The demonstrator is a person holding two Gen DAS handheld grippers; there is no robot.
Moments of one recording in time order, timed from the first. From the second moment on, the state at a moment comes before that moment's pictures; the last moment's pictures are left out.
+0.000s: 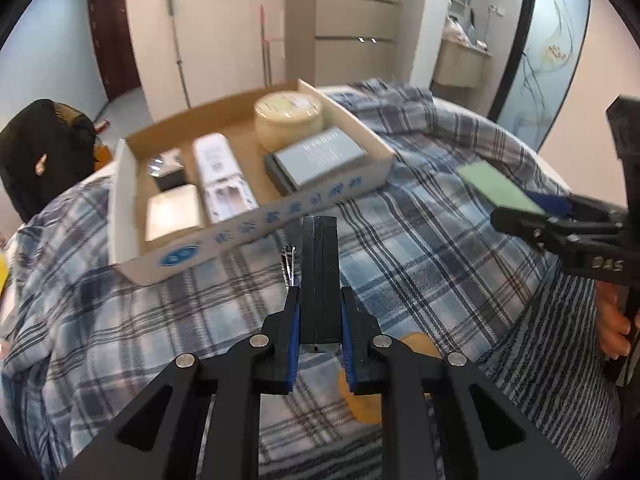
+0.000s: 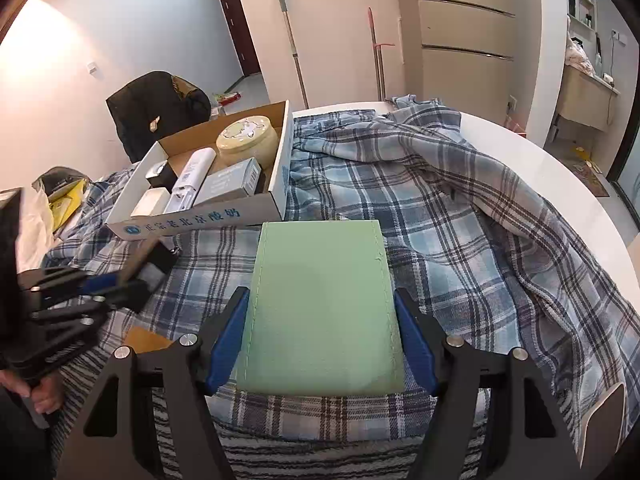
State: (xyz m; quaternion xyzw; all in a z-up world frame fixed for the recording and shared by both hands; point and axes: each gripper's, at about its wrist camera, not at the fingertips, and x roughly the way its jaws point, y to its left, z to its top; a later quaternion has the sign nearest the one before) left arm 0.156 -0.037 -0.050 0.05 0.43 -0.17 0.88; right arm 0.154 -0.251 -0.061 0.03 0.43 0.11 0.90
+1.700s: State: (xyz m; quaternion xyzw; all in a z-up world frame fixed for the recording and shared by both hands) left arm 0.274 0.050 -0.055 -0.03 0.38 0.03 0.92; right arm 0.267 -0.138 -0.018 0.01 0.40 0.07 0.91
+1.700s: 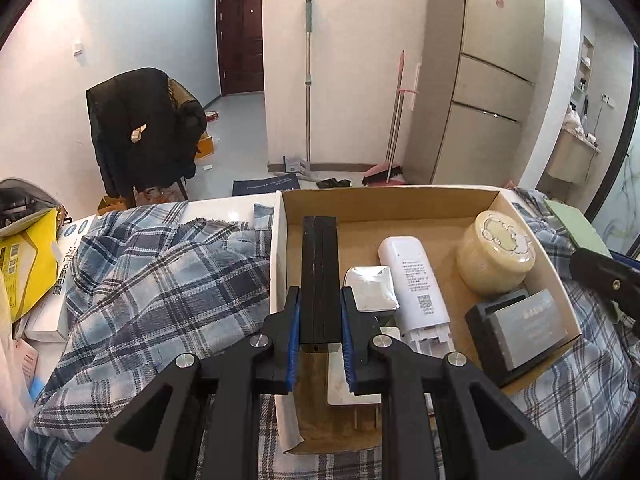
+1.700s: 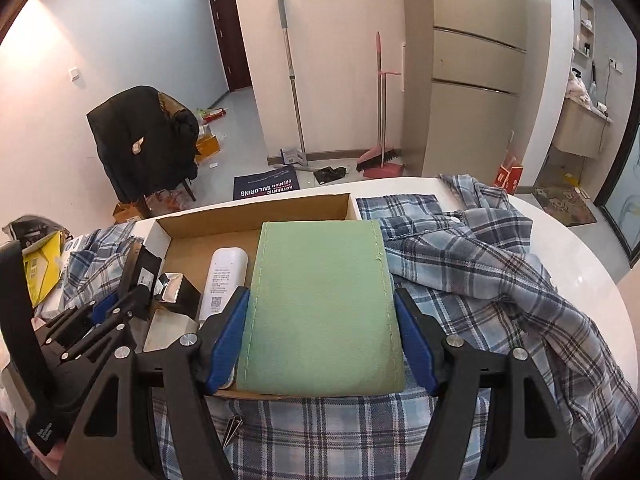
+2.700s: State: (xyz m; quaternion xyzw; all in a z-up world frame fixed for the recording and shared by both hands) left arm 0.232 0.061 -0.008 -0.07 0.22 0.04 0.97; right arm 0.276 -0.127 -0.043 -0.02 0.45 0.07 0.89
